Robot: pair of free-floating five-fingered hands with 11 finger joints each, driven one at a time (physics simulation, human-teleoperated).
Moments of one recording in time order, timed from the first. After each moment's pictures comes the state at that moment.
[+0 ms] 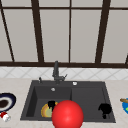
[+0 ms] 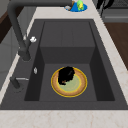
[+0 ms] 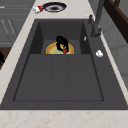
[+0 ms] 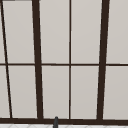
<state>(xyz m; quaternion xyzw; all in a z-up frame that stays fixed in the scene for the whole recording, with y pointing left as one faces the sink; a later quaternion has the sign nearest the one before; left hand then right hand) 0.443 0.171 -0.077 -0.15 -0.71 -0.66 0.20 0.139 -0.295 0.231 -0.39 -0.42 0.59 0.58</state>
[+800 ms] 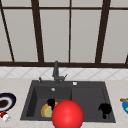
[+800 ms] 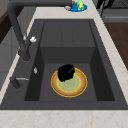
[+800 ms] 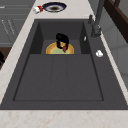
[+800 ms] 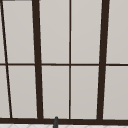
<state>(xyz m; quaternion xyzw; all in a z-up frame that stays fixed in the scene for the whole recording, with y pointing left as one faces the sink) 0.441 0.171 -0.057 -0.10 -0.73 -0.66 0.17 0.139 -0.295 0.231 -0.39 -0.42 0.59 0.58</state>
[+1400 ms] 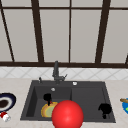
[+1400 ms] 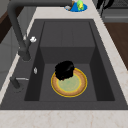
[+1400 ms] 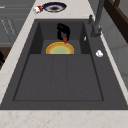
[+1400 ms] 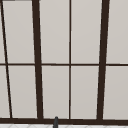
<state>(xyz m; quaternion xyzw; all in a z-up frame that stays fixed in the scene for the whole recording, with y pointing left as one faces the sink) 0.450 0.207 0.009 -0.10 -0.73 -0.66 0.17 0.139 -0.295 0.231 -0.39 -0.42 0.59 0.58</state>
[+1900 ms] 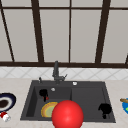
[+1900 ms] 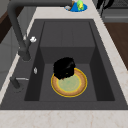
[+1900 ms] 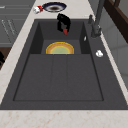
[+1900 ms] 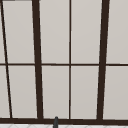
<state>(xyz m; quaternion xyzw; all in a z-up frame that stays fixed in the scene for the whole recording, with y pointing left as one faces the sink) 0.453 0.244 0.070 -0.10 -0.73 -0.66 0.17 0.139 -0.295 0.231 -0.39 -0.42 0.59 0.58</state>
